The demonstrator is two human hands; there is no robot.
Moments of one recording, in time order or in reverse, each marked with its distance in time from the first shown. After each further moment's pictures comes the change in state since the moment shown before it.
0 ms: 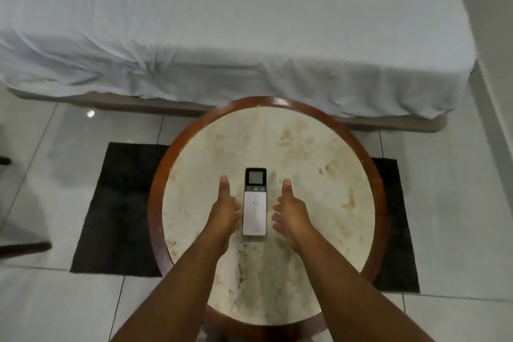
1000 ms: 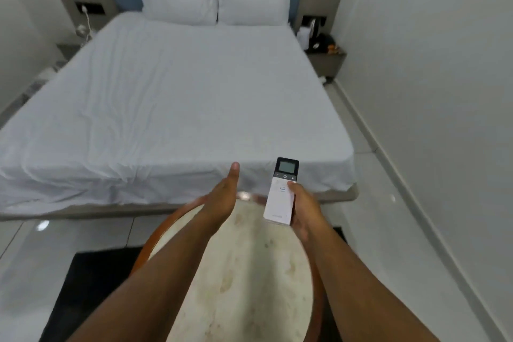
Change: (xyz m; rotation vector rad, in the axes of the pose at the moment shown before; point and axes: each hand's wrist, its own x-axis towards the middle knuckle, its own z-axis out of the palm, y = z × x) left_hand -0.197 0.218 0.076 0.359 -0.182 0.501; right_hand -0.178 -0.184 -0.146 0.437 -0.045 -0.409
